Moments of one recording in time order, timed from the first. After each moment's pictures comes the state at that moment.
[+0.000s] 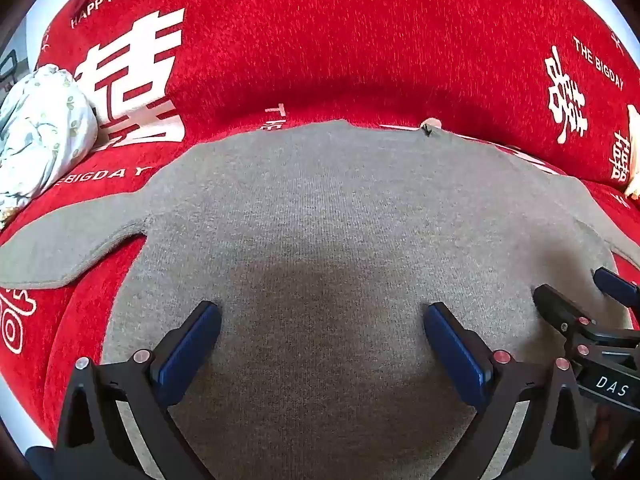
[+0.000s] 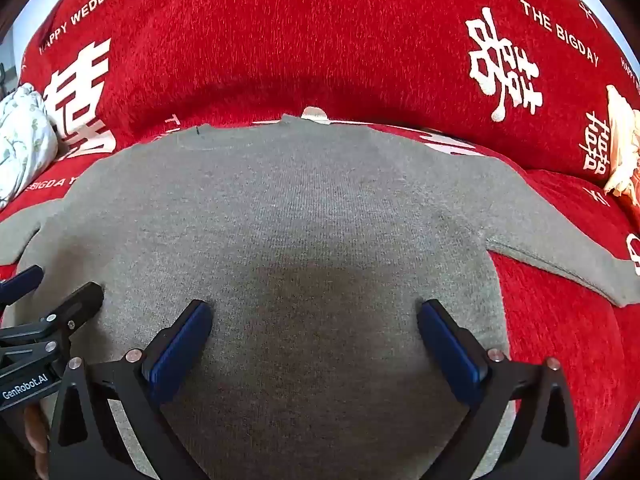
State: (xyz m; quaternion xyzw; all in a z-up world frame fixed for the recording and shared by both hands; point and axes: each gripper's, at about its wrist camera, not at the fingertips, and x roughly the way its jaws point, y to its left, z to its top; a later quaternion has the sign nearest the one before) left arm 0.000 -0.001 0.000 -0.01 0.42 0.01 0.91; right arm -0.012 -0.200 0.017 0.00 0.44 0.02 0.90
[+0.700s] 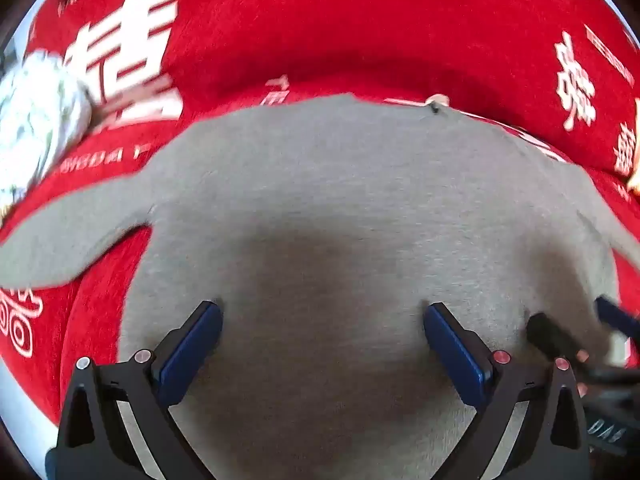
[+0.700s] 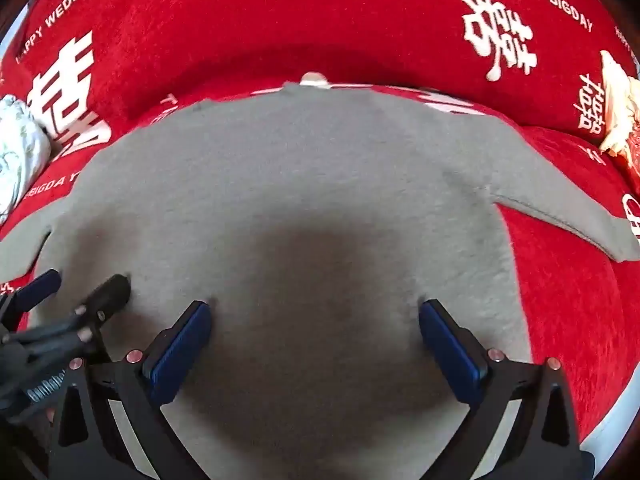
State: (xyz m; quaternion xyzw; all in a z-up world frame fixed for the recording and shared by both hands) left arm 0.013 0.015 0.010 -0.04 0.49 0.01 0.87; right arm -0.017 -0.179 0.033 0.04 0.51 0.01 0.86
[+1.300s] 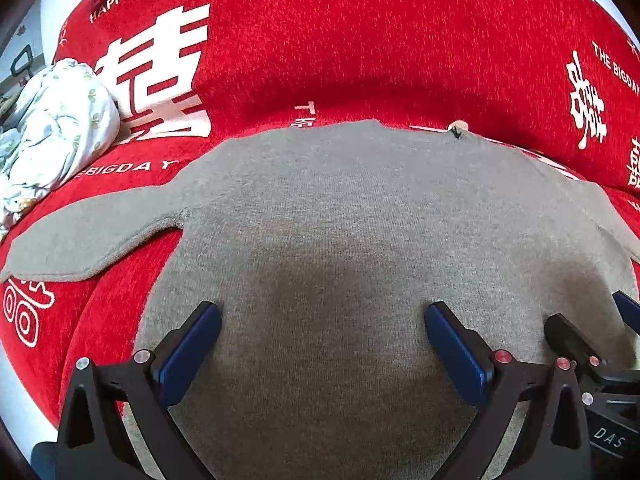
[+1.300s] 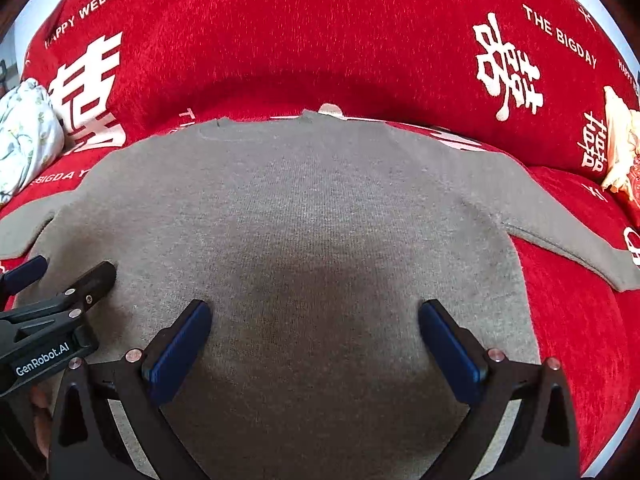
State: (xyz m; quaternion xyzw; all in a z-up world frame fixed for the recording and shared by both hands) left arm -0.005 0.018 0.001 -0.02 0.42 0.05 0.91; right arm -0.030 -0.172 0.020 0.00 0.43 0.02 0.90
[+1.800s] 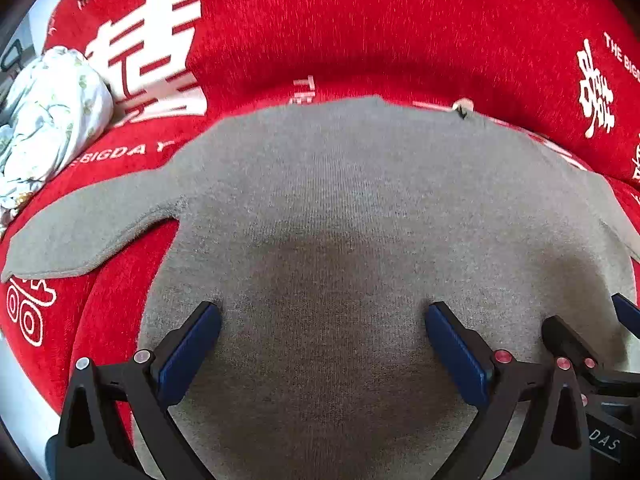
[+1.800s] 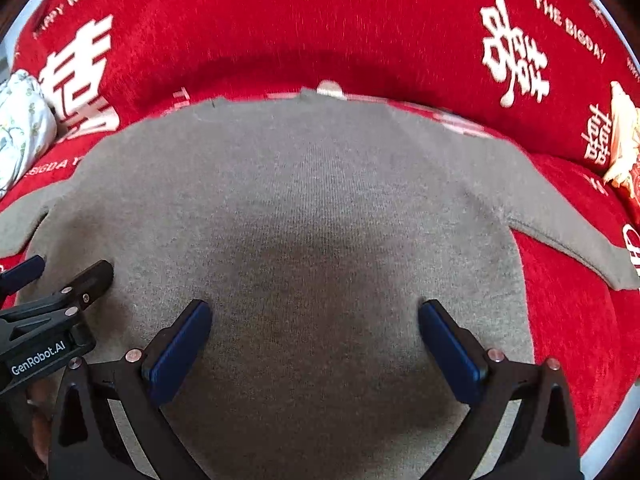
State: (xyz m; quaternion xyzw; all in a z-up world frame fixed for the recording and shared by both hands) left arm 0.014 0.018 0.004 -0.02 0.48 0.04 0.87; right arm -0.015 -0.171 0.023 -0.01 0.49 0.01 0.87
